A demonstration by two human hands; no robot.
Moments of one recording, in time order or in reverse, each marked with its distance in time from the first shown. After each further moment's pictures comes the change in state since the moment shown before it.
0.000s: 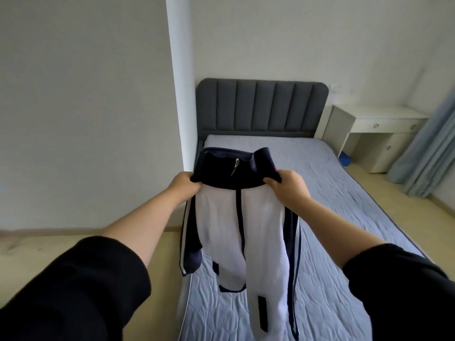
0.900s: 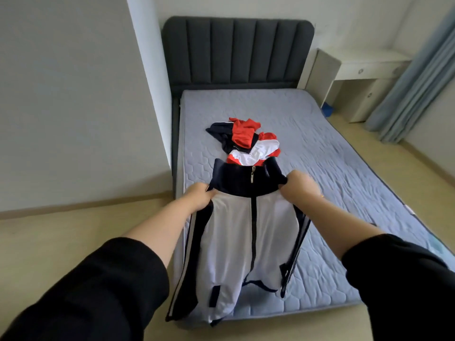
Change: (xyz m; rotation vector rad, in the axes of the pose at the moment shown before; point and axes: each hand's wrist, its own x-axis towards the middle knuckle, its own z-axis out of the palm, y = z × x) left_hand 0.010 -0.079 0.104 0.187 -0.376 -0.149; right_hand -0.025 0.075 0.056 -0.395 -0.229 0.443
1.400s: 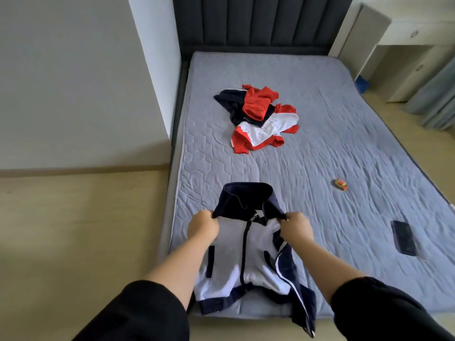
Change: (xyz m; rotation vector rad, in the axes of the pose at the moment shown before) left_hand 0.077 -0.092 0.204 -0.080 0.175 -0.346; right_hand 0.062 0.106 0.224 0.341 -0.207 0.107
